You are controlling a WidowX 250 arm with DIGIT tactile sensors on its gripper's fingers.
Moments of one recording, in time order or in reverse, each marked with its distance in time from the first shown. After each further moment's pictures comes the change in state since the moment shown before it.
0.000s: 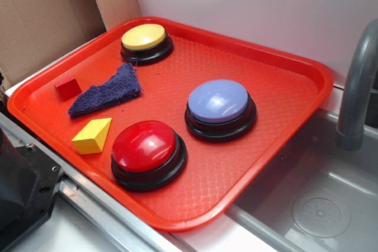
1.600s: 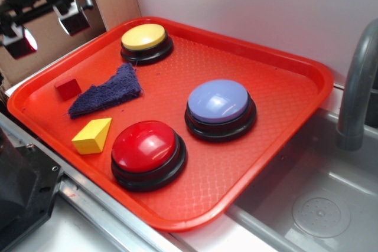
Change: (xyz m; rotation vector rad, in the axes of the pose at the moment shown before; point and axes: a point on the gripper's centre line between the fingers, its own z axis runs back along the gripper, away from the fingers) arm 0.049 0.125 -0.142 0.056 -0.242 1.162
